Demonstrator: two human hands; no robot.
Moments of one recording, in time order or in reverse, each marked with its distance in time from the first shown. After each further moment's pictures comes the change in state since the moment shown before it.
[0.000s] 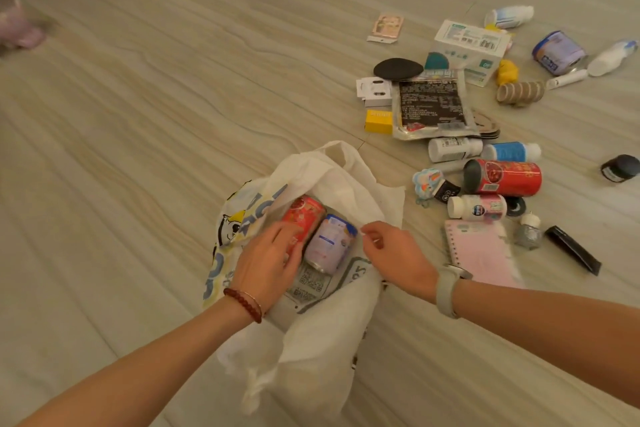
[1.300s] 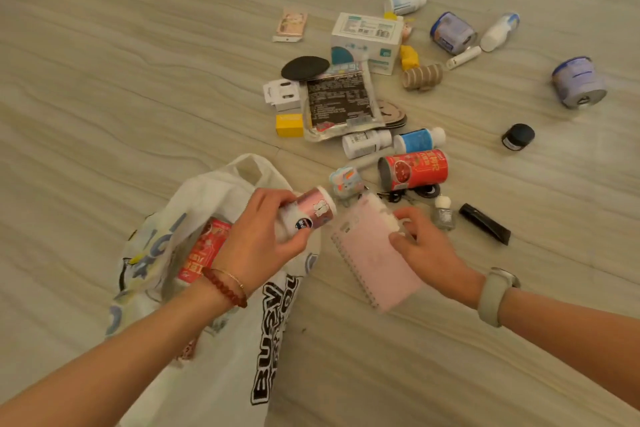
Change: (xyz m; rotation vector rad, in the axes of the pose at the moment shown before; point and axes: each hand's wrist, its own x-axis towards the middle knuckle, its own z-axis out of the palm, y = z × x) left_hand 0.078 0.116 0.018 -0.156 -0.072 0.116; right_hand -0.039 0.084 -0.111 0.257 0.151 0.187
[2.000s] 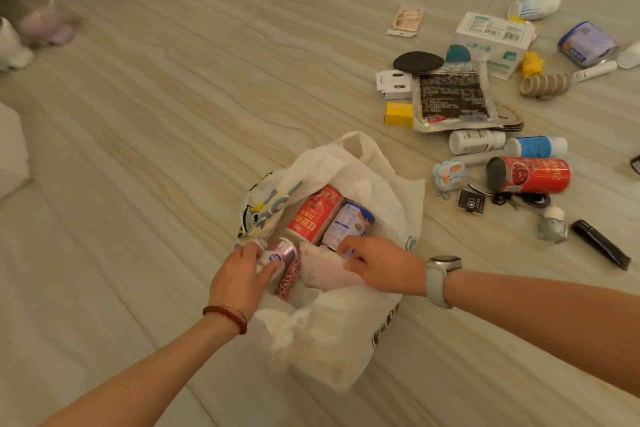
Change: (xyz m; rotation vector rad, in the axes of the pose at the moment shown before) left_hand -0.150 -0.138 -0.046 0.210 -0.010 -0.654; right_hand -0.017 -0.077 0.168 -0.606 -0.581 -0.370
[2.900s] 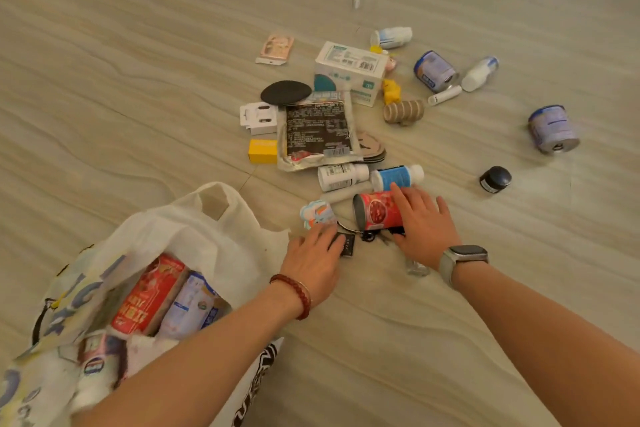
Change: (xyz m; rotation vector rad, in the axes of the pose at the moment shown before) left_hand 0.065 0.284 0.126 0.371 -0.169 0.847; right_hand -0.055 0.253 -0.132 -0.436 0.465 0.472
